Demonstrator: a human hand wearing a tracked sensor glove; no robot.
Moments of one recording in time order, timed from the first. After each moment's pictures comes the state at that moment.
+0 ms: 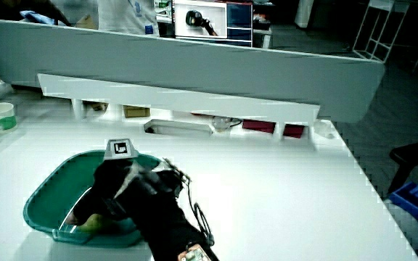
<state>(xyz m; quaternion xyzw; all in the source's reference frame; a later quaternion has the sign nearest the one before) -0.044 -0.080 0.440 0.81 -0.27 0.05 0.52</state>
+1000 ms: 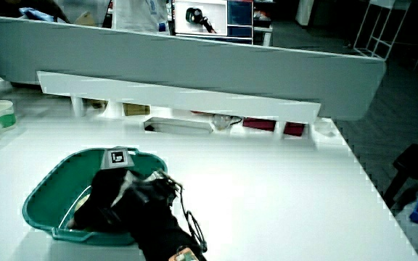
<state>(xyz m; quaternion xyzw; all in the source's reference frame) -0.053 -0.076 0.462 0.83 -0.27 0.06 0.48</state>
